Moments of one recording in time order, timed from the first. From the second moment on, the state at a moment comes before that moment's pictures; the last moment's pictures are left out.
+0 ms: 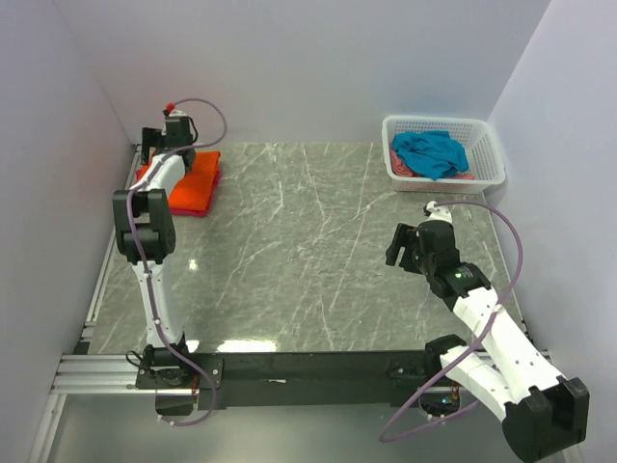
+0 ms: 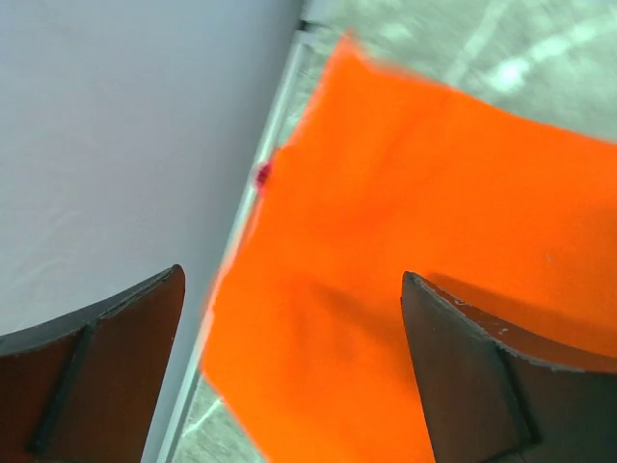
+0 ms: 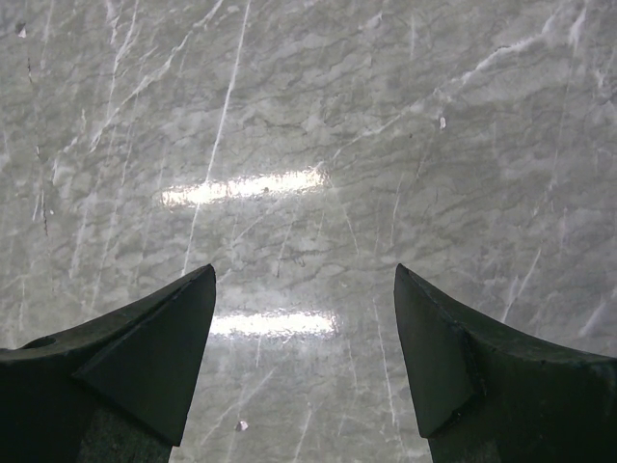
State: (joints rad) left arm 0.03 2.25 1.83 -0.19 -0.63 0.22; right arm 0.30 0.85 0.63 -0.48 0.14 0.45
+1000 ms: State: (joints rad) left arm -0.48 1.36 0.93 -0.12 -0.21 -0.69; right arm 0.30 0.62 0.55 -0.43 0.18 0.54
